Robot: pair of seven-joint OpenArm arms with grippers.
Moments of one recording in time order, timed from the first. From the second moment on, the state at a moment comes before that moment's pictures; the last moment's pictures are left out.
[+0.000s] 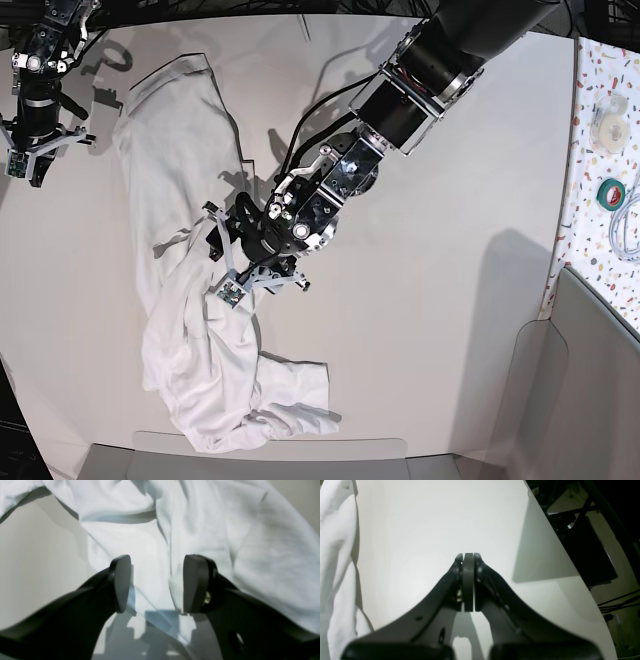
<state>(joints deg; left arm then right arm) -26.4 7.9 38.2 65.8 -12.8 -2.2 37.2 -19.7 8.6 36.8 105.2 1.4 14.9 -23.7</state>
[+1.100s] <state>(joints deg) -10.0 1.9 28.8 106.2 -13.3 -2.8 46.8 -13.6 7.1 35.4 105.0 1.0 14.9 -24.4</state>
